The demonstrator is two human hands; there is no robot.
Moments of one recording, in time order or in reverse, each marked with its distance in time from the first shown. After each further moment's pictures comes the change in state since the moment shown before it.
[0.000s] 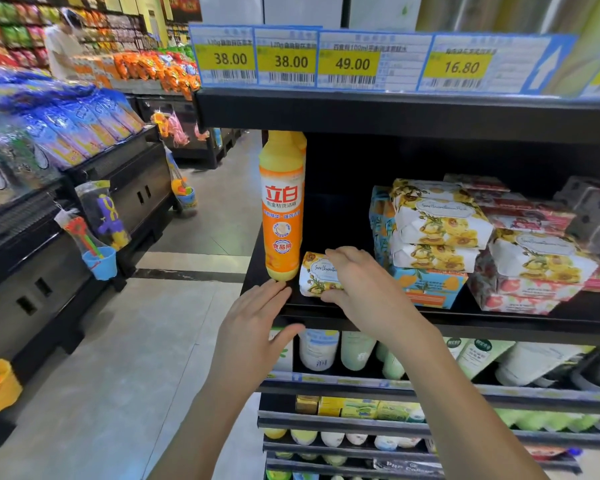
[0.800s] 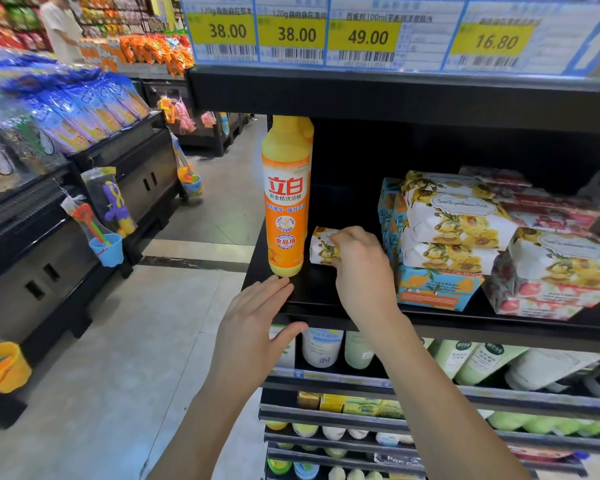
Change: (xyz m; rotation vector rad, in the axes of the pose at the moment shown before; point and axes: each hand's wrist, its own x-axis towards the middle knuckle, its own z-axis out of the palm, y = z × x) left_hand -0.001 -0.005 0.011 -0.032 0.057 -0.029; right_hand 0.039 0.004 0.038 0.075 0.379 0.123
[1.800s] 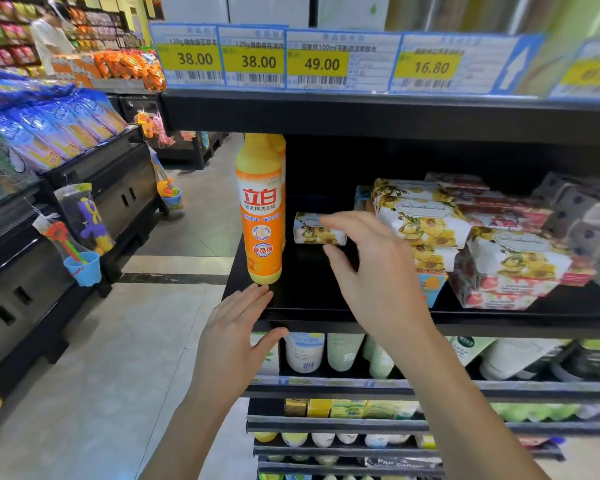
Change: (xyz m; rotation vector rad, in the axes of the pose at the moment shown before) left_hand 0.000 0.007 -0.005 -0.003 -0.035 -0.017; right_hand -0.034 -0.010 -0.091 0.295 0.217 -0.155
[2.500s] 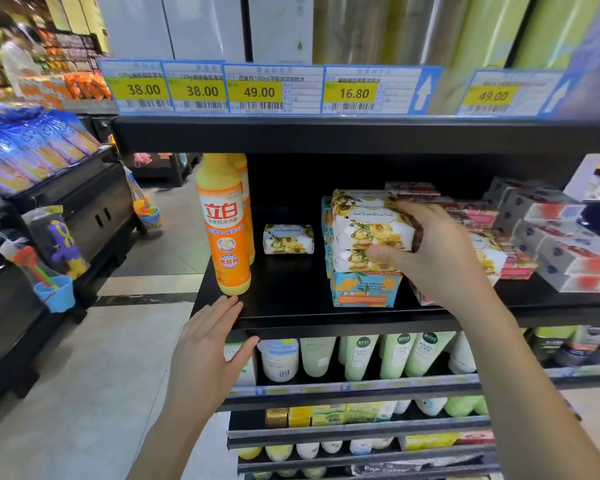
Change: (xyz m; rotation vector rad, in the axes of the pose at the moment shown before) left_hand -0.005 0.012 -0.001 0.008 -0.051 -0.116; right_hand 0.010 0.074 -0.091 -0.152 -0.116 0.365
